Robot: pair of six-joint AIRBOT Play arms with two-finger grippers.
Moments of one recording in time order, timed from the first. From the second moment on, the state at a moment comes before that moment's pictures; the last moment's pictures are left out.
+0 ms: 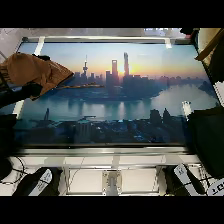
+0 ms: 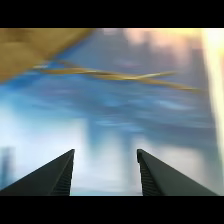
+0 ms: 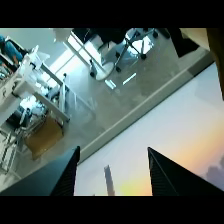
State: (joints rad) left arm 0.29 -0.91 0.97 1.14 -0.88 -1.28; right arm -0.93 -0.93 1.51 -0.57 1.03 1.44
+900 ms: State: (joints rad) left arm 0.57 -1.38 1.09 1.84 -0.88 -1.51; right arm -0.92 -0.92 1.51 -0.44 1.14 1.47
